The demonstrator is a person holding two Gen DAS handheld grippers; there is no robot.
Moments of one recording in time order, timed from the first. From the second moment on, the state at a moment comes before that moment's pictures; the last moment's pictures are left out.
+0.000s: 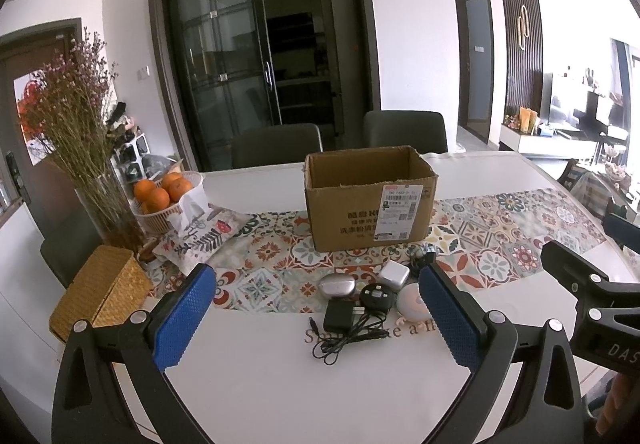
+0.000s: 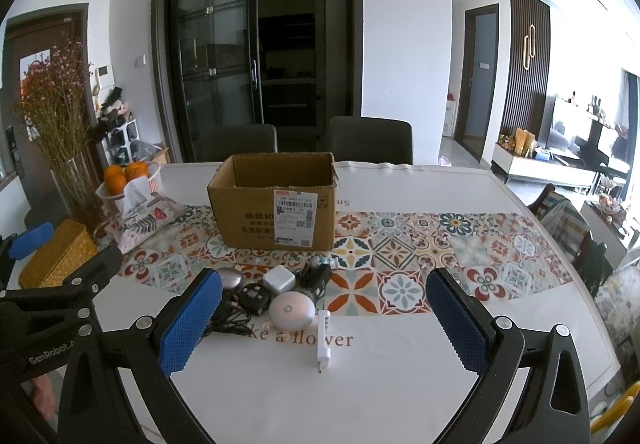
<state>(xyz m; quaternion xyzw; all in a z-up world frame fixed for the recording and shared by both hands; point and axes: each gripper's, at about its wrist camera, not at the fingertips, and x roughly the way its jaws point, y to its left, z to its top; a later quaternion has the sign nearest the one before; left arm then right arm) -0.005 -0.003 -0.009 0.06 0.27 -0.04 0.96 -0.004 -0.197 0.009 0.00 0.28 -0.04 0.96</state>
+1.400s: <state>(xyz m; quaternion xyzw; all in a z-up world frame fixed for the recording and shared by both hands) 0.094 -0.027 -0.131 0.10 0.44 -0.04 0.89 0.104 -0.222 -0.150 0.08 0.52 0.00 0.85</state>
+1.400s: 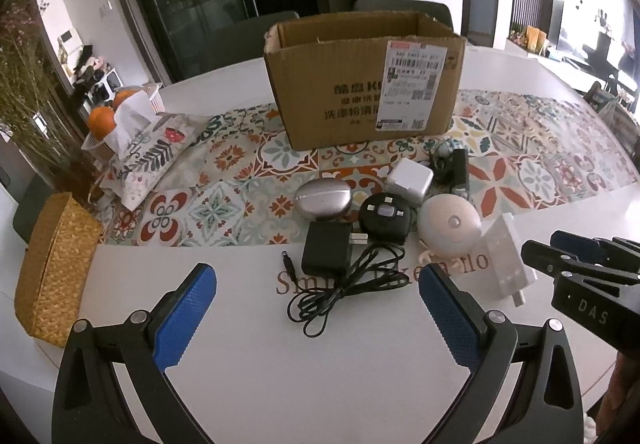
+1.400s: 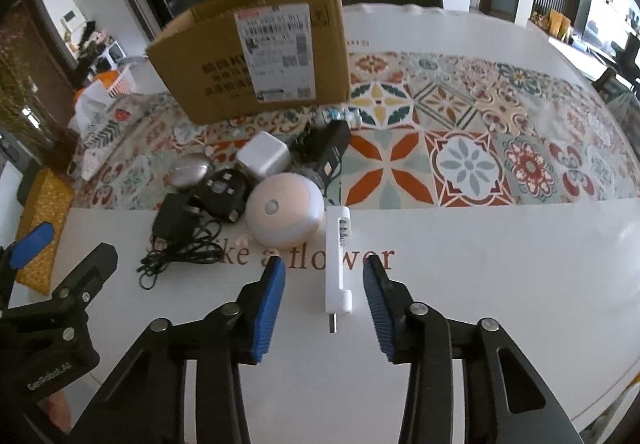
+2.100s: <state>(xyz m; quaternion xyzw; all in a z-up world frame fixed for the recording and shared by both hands) 0.122 -0.022 -0.170 0.10 0.48 -0.02 0.87 0.142 -0.217 -0.204 0.05 0.58 0.00 0.81</state>
